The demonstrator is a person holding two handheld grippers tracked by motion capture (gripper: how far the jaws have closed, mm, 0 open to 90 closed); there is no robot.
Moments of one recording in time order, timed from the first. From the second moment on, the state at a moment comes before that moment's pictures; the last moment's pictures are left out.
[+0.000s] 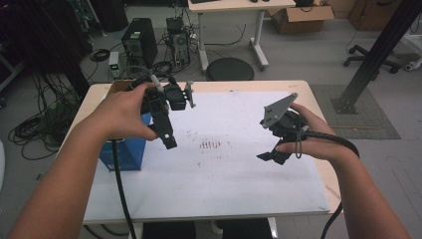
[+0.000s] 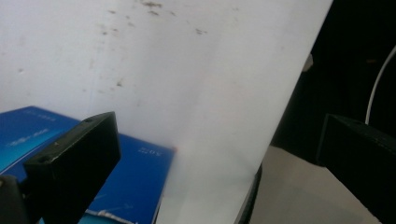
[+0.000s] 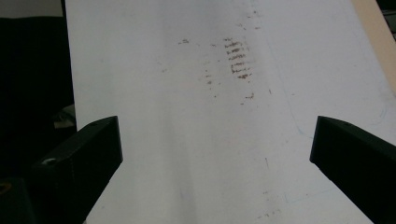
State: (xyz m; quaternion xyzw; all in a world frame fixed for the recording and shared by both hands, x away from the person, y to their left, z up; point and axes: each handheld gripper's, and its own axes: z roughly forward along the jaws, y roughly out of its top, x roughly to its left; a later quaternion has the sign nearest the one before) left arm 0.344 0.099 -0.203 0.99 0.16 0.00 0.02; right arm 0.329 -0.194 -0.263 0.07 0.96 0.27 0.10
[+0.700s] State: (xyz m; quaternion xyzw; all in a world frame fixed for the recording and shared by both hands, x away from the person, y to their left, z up) left arm 0.337 0.081 -0.240 1.00 0.09 -0.03 -0.01; right arm 0.343 -0.191 -0.276 0.06 0.97 0.22 0.07
